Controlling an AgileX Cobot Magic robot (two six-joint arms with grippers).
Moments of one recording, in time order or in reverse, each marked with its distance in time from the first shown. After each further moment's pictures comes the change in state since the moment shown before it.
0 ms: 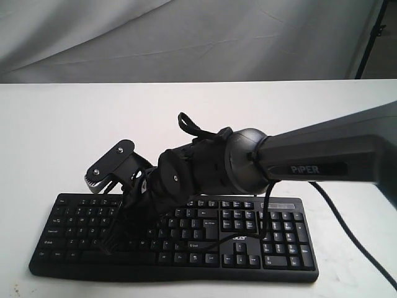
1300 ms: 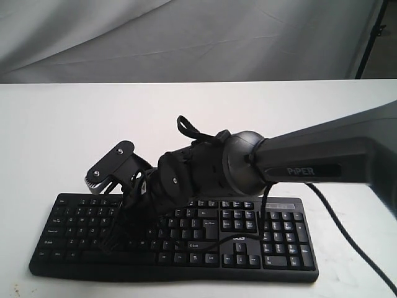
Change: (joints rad) left arm 0.000 0.000 0.000 0.000 0.000 0.000; right arm 0.000 0.015 0.000 0.000 -0.024 -0.008
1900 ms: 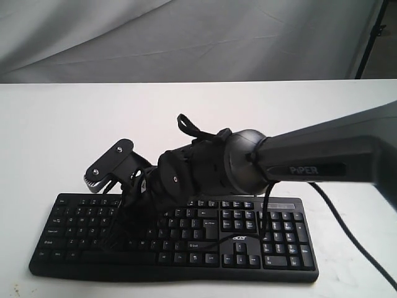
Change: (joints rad) left arm 0.000 0.000 0.000 0.000 0.000 0.000; right arm 0.000 -0.016 0.000 -0.007 0.000 -0.004
